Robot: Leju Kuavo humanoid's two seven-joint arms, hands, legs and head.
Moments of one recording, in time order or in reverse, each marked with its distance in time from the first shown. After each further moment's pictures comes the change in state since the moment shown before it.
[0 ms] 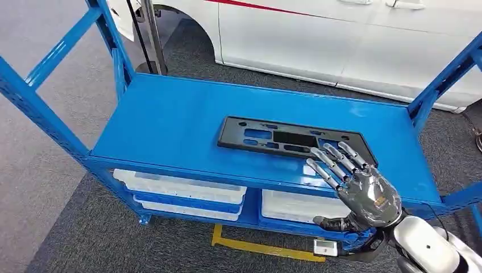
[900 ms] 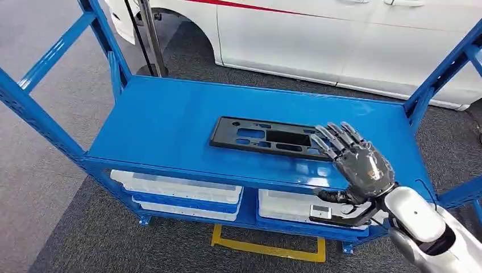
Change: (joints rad) left arm -0.002 -0.005 -0.023 0.007 0.016 -0.002 -0.002; right arm -0.153 0.085 0.010 0.164 -0.080 0.159 0.009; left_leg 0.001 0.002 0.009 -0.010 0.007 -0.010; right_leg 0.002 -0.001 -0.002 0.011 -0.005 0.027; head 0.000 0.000
